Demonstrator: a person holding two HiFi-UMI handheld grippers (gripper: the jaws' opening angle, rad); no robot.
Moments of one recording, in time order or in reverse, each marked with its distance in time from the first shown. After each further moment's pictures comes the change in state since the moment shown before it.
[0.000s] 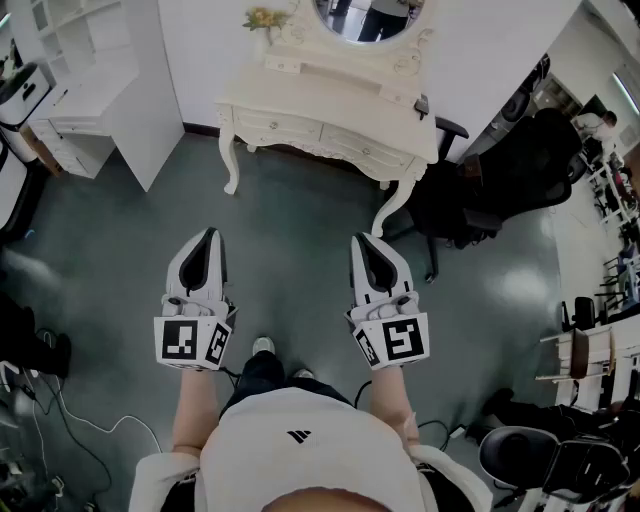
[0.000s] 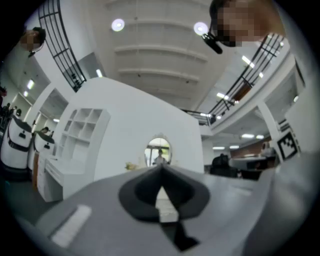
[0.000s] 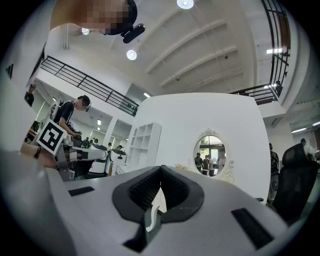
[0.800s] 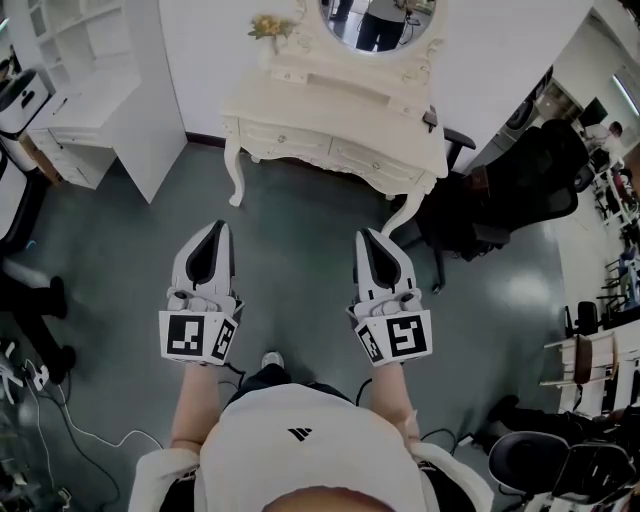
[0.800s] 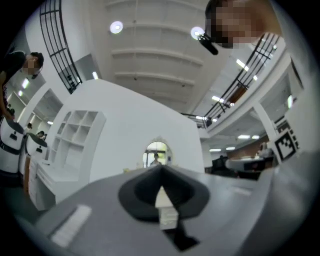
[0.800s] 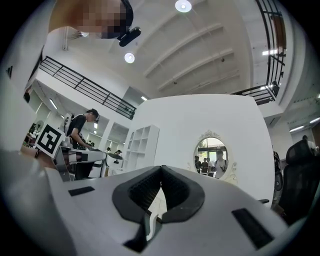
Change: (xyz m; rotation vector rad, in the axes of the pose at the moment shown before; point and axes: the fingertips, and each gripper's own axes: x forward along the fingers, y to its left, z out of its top) left arm 0.048 0.042 0.007 0.027 -0.060 -0.053; right arm 0.064 0.003 0.000 0.017 -0.051 -0.032
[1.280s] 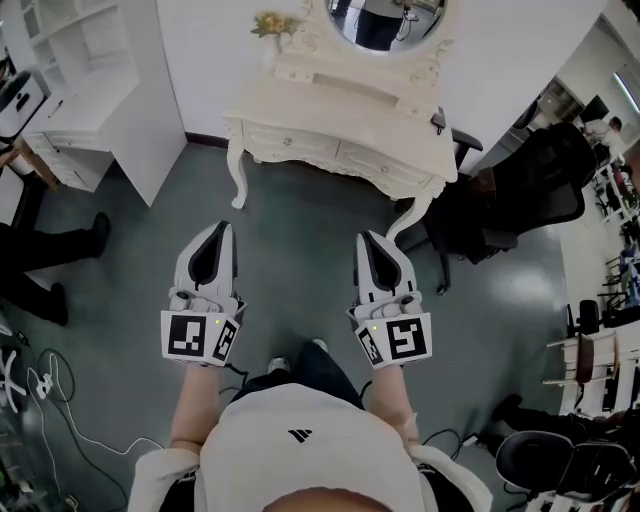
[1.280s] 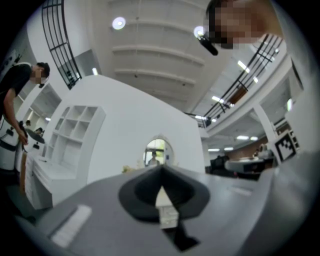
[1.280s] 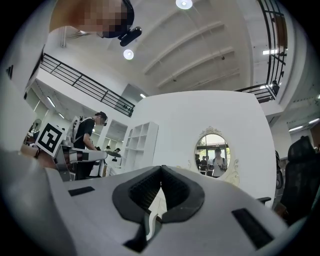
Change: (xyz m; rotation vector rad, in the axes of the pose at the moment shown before) left arm 0.031 0.042 -0.019 -0.018 0.026 -0.028; right arm 0.049 0.009 -0.020 0.001 0.029 -0.017
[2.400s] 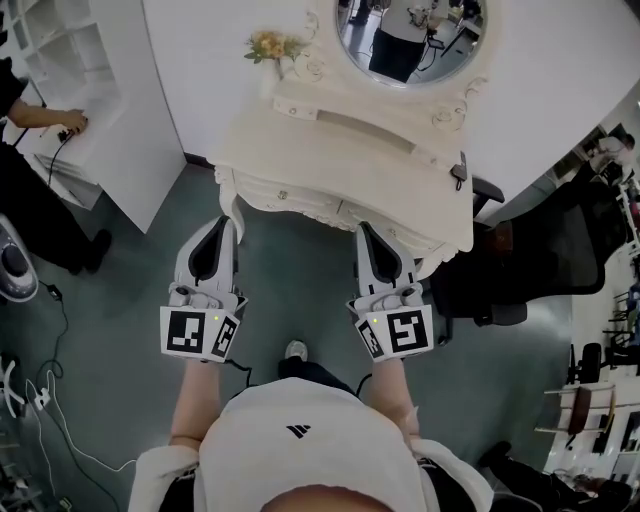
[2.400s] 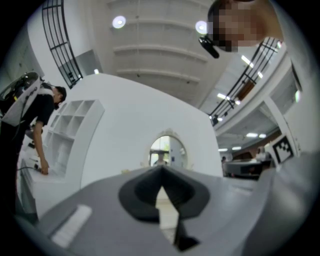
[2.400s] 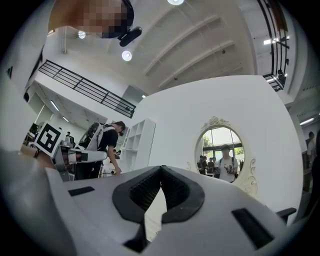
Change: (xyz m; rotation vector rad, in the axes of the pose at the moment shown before) left arm 0.243 0.064 -0.040 0.008 -0.029 0.057; right arm 0.223 -0.150 -0.043 0.009 -0.033 0.079
